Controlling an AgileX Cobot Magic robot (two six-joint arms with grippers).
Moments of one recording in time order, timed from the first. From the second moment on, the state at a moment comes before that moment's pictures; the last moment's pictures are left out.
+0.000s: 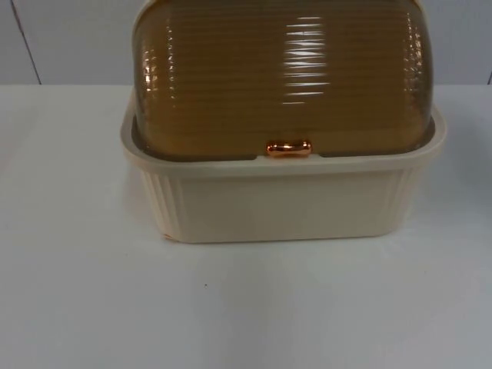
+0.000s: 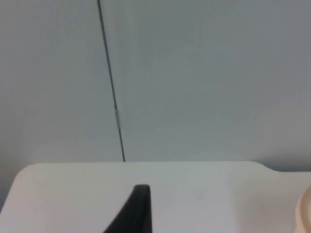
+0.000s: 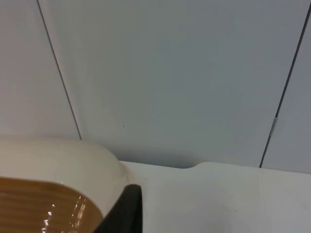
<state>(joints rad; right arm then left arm) 0.03 1.16 -1.12 0.31 0.42 -0.34 0.08 1.27 -1.05 -0.45 0.24 0.44</state>
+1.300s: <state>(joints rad) 0.03 0.61 -1.12 0.27 0.57 -0.32 0.08 0.67 -1.05 -0.46 0.38 0.44</state>
